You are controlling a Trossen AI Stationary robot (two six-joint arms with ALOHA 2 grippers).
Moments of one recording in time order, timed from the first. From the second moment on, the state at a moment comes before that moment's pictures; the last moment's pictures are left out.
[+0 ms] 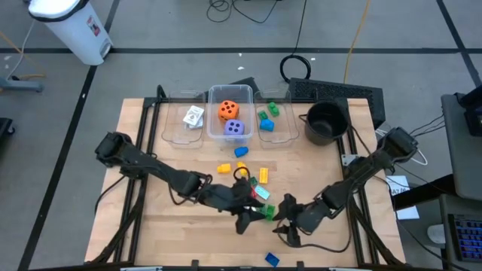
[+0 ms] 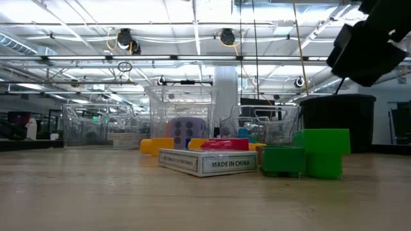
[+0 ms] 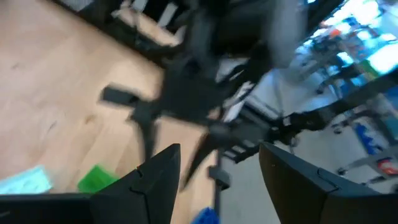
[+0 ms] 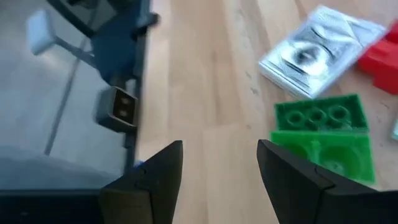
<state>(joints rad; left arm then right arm) -0.41 1.75 1.37 0.04 -0.17 -0.75 0.67 1.55 0.81 0.09 0.26 0.80</state>
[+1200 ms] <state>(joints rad) -0.39 1.60 1.37 -0.03 -0.17 -0.66 0.55 1.71 0.81 0.01 0.26 0.88</state>
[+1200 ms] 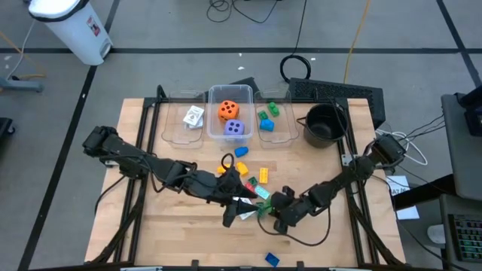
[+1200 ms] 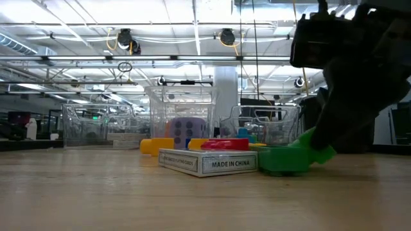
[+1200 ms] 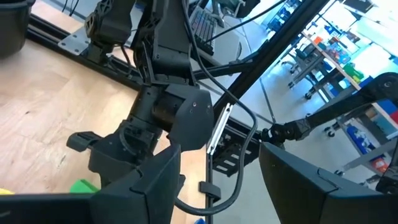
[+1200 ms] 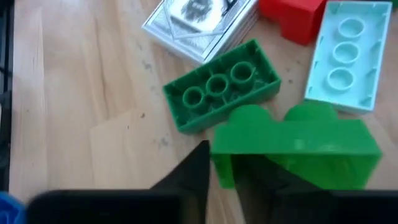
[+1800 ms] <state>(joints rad) -0.36 1.48 1.37 -0.21 -0.14 -0.52 0.49 1.39 0.81 0.11 0.26 0.80</state>
